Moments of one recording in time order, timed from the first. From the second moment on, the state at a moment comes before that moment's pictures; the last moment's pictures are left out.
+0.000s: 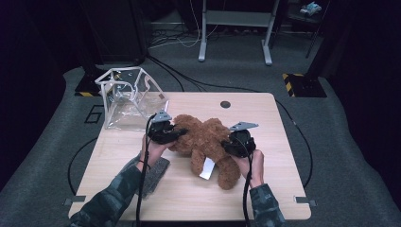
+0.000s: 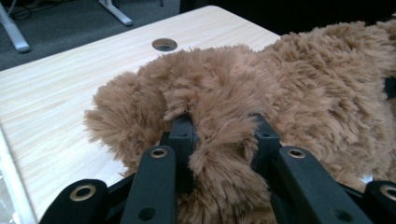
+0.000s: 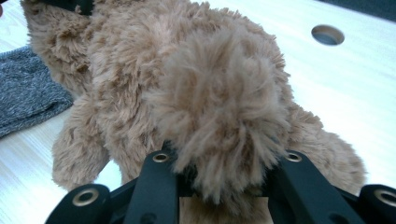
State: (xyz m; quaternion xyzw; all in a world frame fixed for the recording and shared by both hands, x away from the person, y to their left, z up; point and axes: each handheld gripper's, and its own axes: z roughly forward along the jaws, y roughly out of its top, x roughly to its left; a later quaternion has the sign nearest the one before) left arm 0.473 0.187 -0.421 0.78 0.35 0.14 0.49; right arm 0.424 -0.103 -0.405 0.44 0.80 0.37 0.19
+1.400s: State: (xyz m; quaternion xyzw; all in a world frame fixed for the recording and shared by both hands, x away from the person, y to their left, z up) left arm 0.464 0.223 -0.434 0.76 0.42 0.22 0.45; right arm 0.462 -0.110 -0.412 0.44 0.80 0.36 0.17
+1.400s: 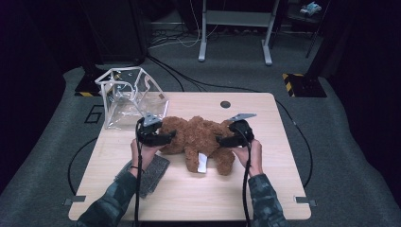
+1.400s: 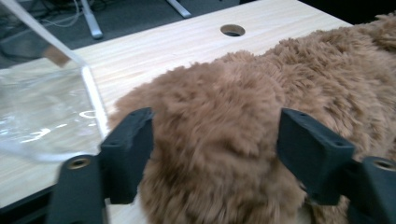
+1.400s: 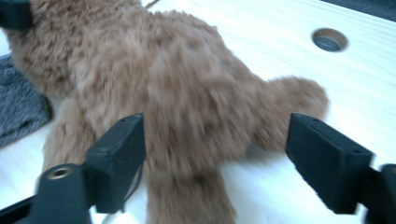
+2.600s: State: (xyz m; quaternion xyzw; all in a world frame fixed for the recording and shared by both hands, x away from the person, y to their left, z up) left arm 0.377 0.284 -0.510 0.81 0.45 0.17 0.33; right arm 0.363 -0.237 -0.524 0.57 0.73 0.30 0.23
